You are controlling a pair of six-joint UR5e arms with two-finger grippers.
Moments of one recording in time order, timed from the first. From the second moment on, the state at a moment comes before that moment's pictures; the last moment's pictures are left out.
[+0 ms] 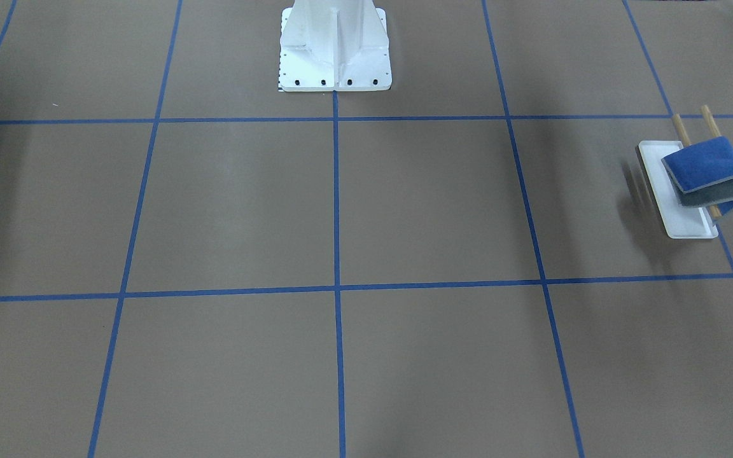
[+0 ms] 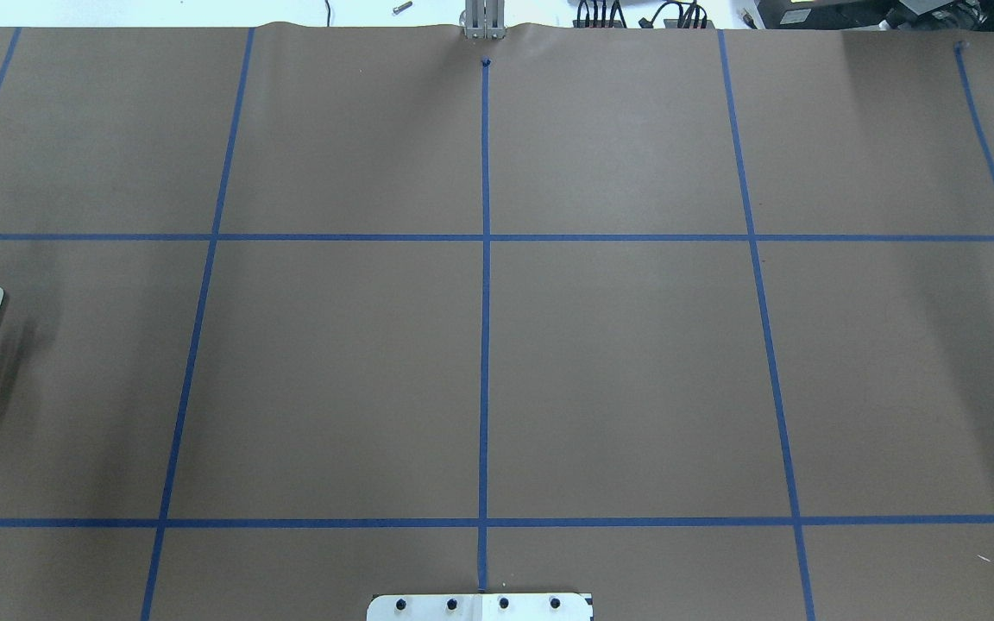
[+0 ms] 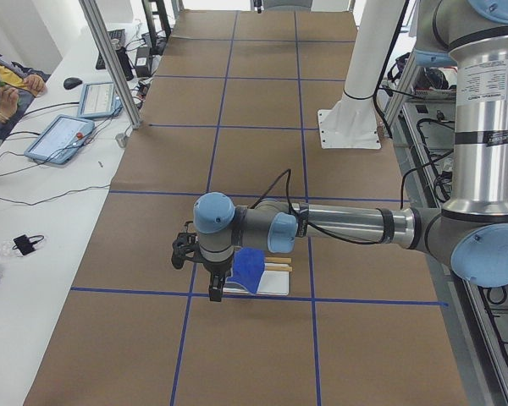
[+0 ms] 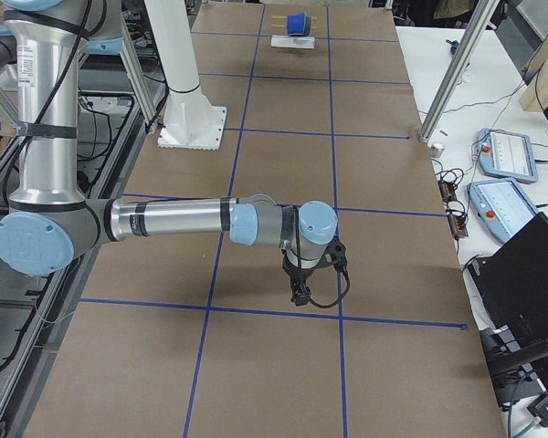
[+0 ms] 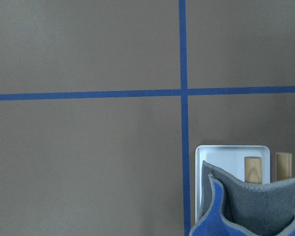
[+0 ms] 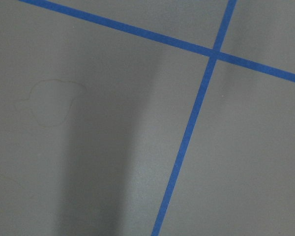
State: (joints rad) left arm -1.54 -1.50 -1.69 -1.64 -2.30 -0.06; right arm 1.49 -1.64 1.73 -1.73 2.37 -0.29
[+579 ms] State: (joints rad) left arm -1.54 -1.49 -1.72 -1.64 -2.34 -0.06; right arm 1.50 -1.64 1.74 -1.73 2.38 -0.28
